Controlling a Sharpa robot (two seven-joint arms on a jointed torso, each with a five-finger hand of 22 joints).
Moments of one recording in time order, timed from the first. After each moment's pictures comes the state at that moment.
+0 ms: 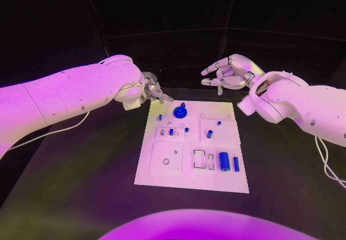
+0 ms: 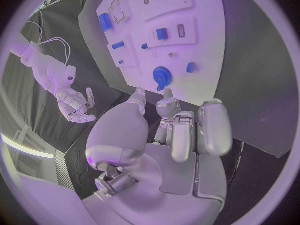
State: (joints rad) left arm 1.37 -0.61 -0.04 1.23 -0.95 0.15 -0.60; left_hand 1.03 0.02 -0.04 0.18 0.05 0.79 0.08 0.53 0.63 1.26 0.00 1.15 0.93 1.47 -0.07 1.57 1.31 0.08 1.46 0.02 1.32 1.26; right arm 1.29 -0.73 0.00 1.41 -0.87 -0.30 0.15; right_hand 1.36 0.01 -0.05 0.09 0.32 0.84 0.18 0.19 0.07 1.18 0.09 1.26 1.06 1.47 0.01 1.42 1.23 0.18 1.08 0.11 0.98 0.39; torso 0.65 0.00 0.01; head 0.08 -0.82
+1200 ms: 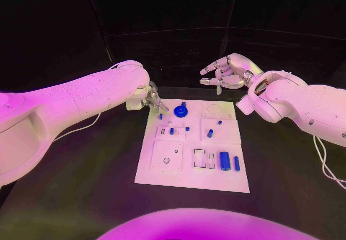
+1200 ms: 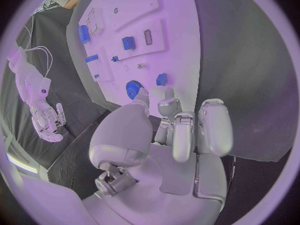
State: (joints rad) left arm 1.32 -0.43 -0.07 0.90 -1.01 0.36 -0.56; left_hand 1.09 0.06 -0.10 0.18 0.05 0.85 0.09 0.48 0.54 1.25 0.01 1.15 0.92 1.47 -0.07 1.57 1.31 0.08 1.47 0.04 1.32 1.26; right arm 1.29 -0.71 0.00 1.40 -0.87 -0.30 0.15; right_hand 1.36 0.01 -0.05 0.09 0.32 0.84 0.18 0.19 0.07 1.18 0.09 1.26 1.06 1.47 0.01 1.42 1.23 0.18 1.08 0.11 0.98 0.39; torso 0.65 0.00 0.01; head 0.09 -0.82
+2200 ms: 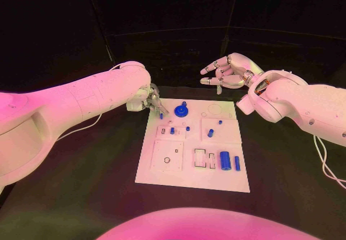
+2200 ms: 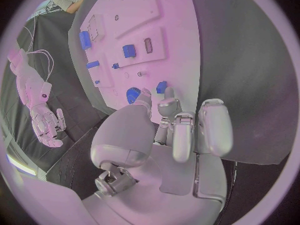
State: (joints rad) left arm 1.31 -0.42 -0.07 0.88 -1.02 0.42 -0.55; left_hand 1.13 0.09 -0.11 0.16 0.05 0.88 0.08 0.48 0.52 1.25 0.01 1.15 0.92 1.47 -0.07 1.57 1.31 0.08 1.47 0.04 1.32 1.27; right arm 1.29 -0.71 0.00 1.40 -0.87 -0.29 0.15; right_hand 1.36 0.01 -0.05 0.09 0.32 0.84 0.18 0.19 0.07 1.18 0.09 1.26 1.06 1.47 0.01 1.42 1.23 0.18 1.08 0.11 0.98 0.39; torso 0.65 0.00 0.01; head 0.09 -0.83
